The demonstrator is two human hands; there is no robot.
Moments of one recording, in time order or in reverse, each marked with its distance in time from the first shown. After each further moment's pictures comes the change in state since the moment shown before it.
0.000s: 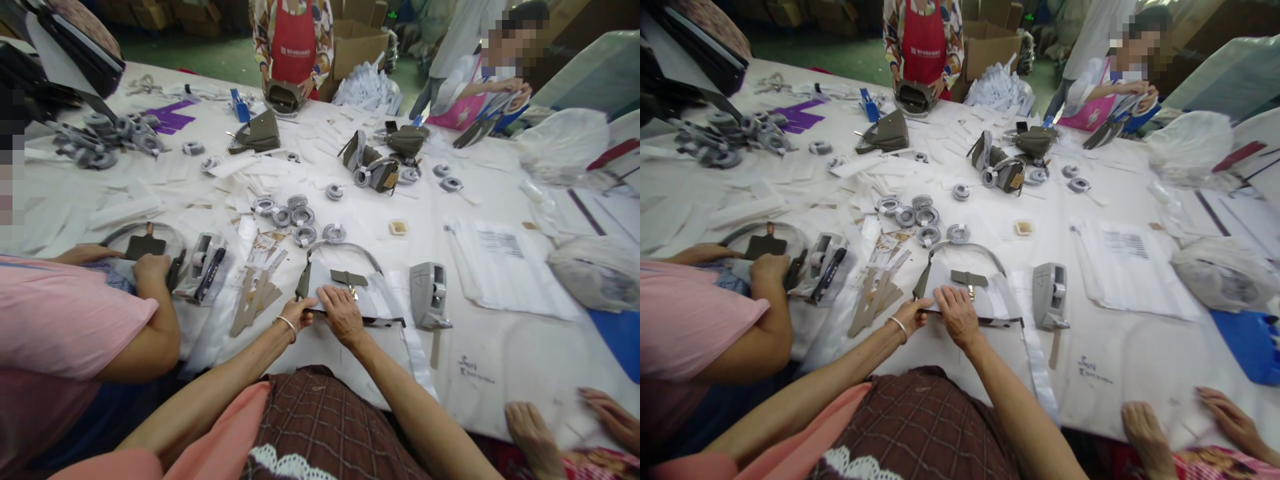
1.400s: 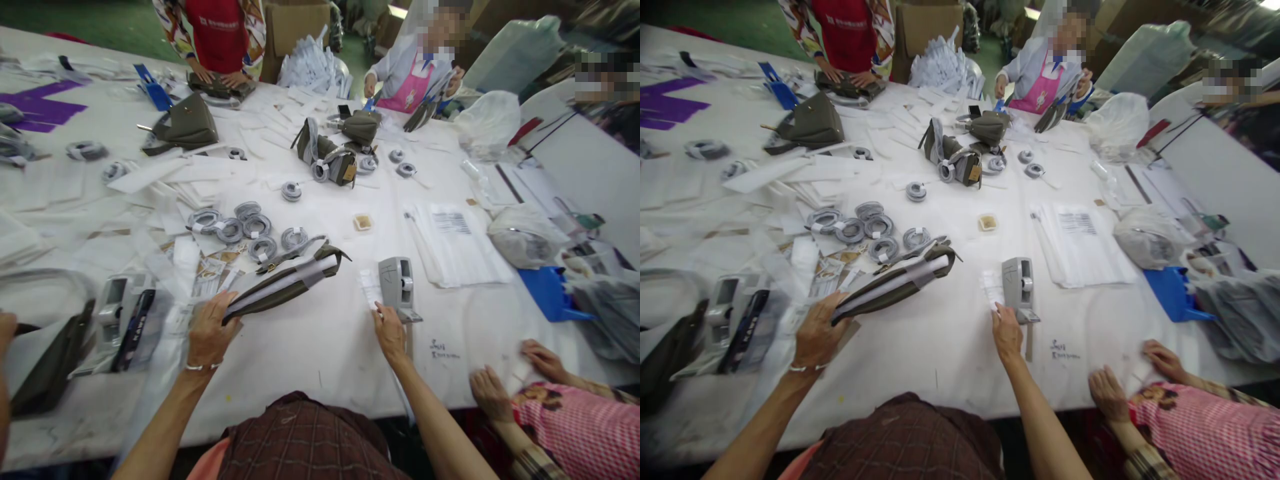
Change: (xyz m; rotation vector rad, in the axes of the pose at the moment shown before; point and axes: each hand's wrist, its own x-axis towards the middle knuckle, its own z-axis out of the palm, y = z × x) left_hand 0.034 0.067 -0.086 1.309 0.457 1.634; right_hand -0.119 0.130 -0.003 0.120 0.085 1.033
